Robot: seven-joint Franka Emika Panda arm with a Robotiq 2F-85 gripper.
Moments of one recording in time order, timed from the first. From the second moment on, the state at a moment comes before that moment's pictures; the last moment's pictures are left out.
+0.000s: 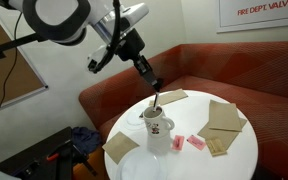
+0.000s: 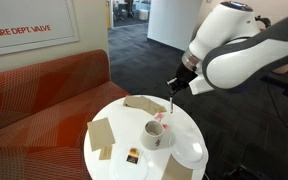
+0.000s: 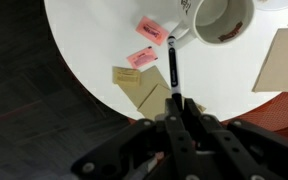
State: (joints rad) arm 0.05 0.06 -0.26 -2.47 -0.11 2.85 0.29
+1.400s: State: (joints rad) arm -0.09 0.41 -0.24 -2.29 0.07 2.62 0.44
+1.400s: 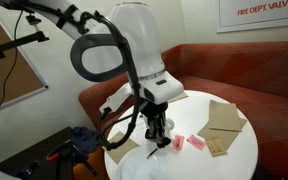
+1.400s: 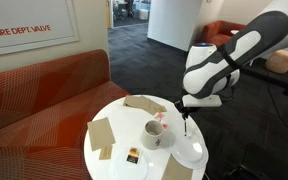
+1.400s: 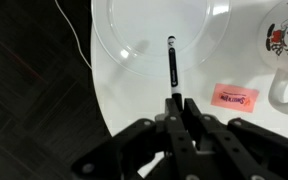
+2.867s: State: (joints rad) arm -0.20 0.64 -0.19 -1.96 0.21 2.46 0.37
